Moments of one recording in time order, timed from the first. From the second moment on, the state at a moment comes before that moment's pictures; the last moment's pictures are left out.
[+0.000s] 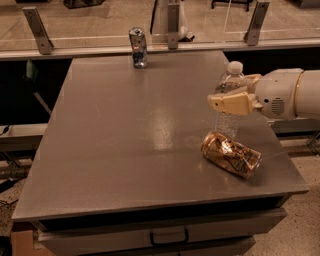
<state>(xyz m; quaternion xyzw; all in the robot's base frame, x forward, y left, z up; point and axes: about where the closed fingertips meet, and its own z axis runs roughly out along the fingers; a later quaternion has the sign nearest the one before) 0.532 -0.151 0.936 -0.37 0.75 0.21 0.51</state>
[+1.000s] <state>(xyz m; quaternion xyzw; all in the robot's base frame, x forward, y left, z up) 0.528 -0.167 0.927 -0.39 0.74 0.20 0.51</state>
